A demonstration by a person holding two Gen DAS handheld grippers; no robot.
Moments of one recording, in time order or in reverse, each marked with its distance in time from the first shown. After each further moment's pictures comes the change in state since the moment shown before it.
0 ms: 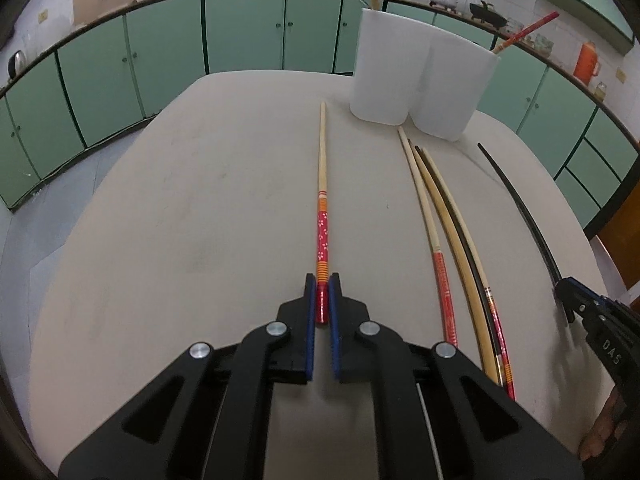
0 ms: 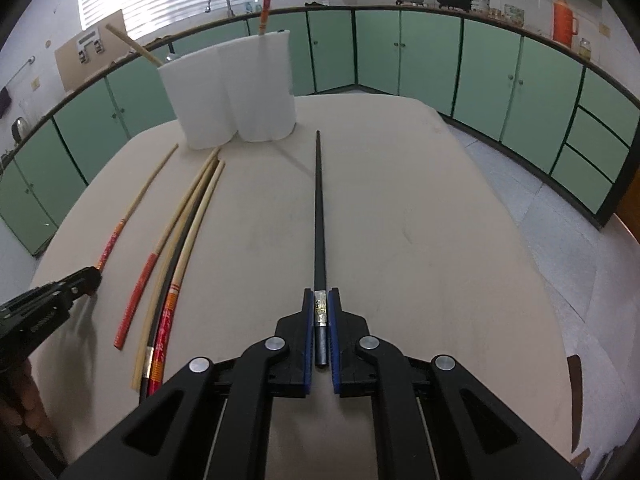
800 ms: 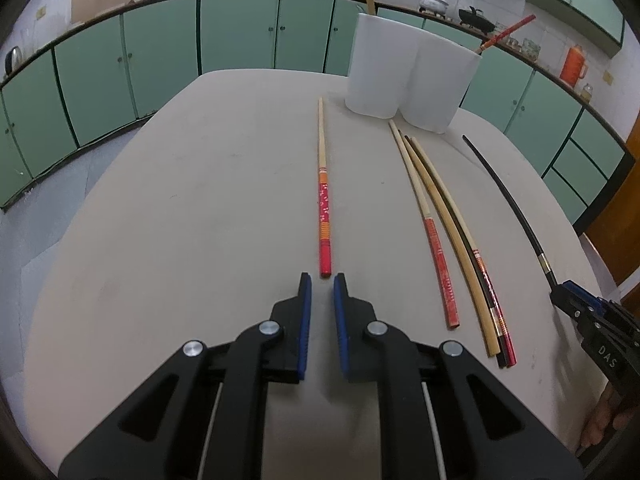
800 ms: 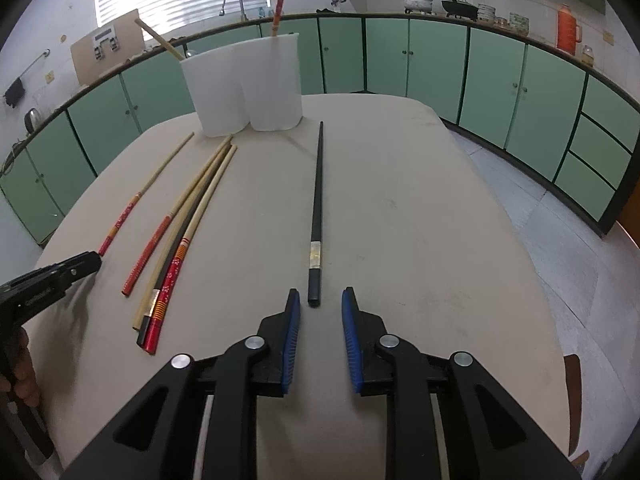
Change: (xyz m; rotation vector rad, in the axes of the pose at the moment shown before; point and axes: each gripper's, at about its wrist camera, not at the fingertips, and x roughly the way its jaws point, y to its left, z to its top) left arm -0.017 0.009 -0.022 0.008 -0.019 -0.046; right arm -0.020 -0.007 -0.029 -0.035 -0.017 0.036
